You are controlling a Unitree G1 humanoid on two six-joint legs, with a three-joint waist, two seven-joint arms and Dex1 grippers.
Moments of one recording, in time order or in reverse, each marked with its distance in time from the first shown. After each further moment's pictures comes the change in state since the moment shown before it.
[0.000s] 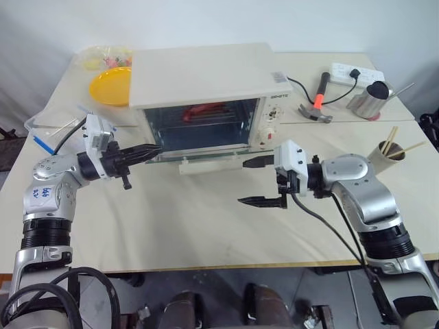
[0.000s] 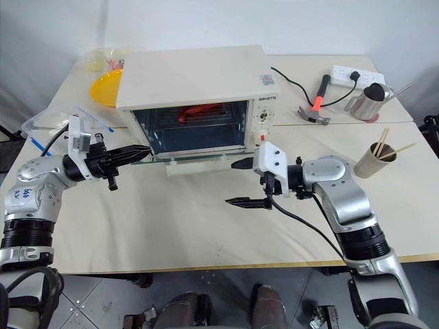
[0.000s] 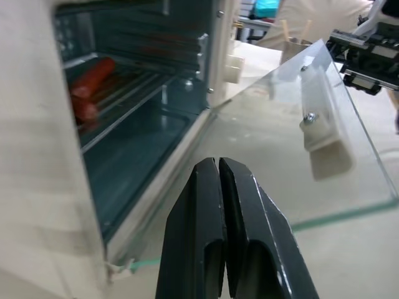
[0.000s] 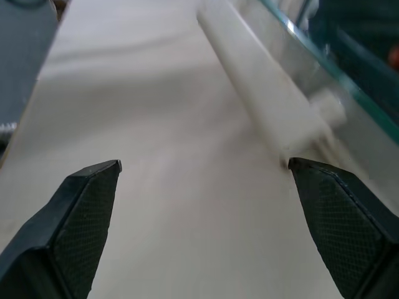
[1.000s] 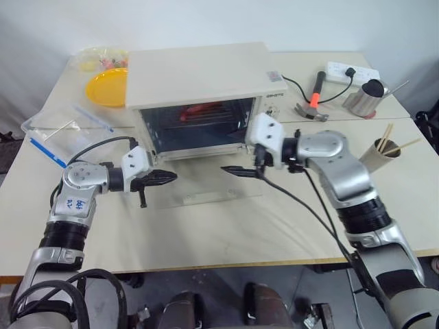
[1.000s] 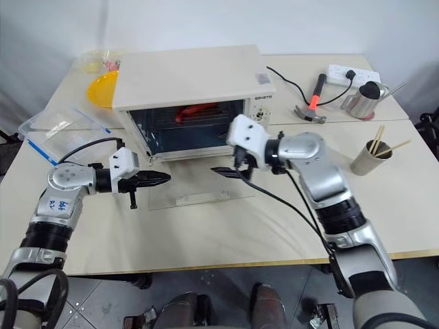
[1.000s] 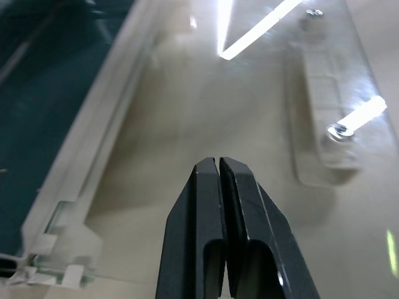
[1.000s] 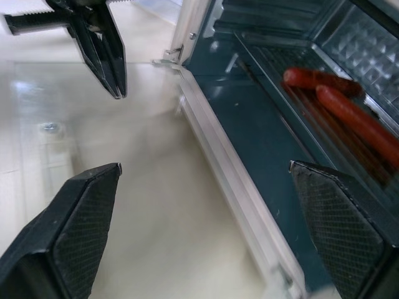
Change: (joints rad) left arm 0.086 -0.067 -0.133 0.003 0.285 -0.326 0.134; right arm -0.305 0.215 0.161 0.224 -0.260 -0.080 -0.334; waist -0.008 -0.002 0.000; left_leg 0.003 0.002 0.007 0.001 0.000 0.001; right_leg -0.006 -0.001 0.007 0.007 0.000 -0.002
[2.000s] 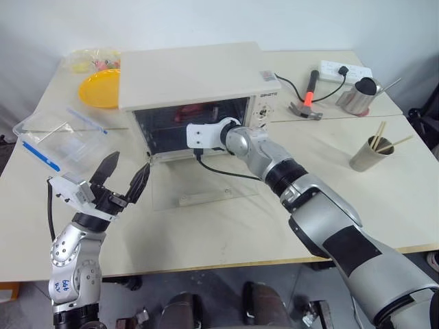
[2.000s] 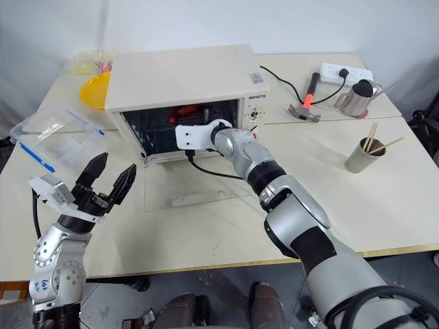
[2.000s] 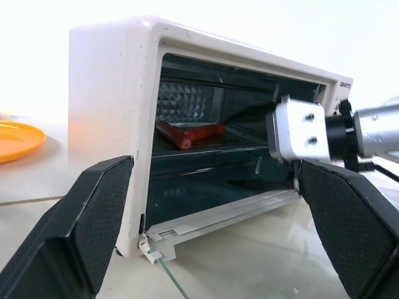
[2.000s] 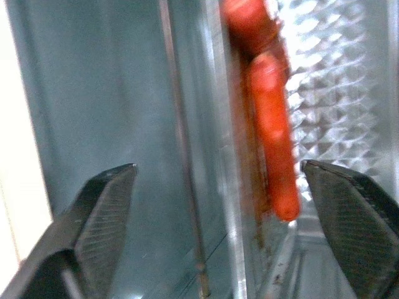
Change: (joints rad) left arm 0.497 -0.341 0.347 -0.609 -0.377 0.109 0.504; right arm -0.423 0.325 0.264 0.948 -0.640 -0.357 -0.637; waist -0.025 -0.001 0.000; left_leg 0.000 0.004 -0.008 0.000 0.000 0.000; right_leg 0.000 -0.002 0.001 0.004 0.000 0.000
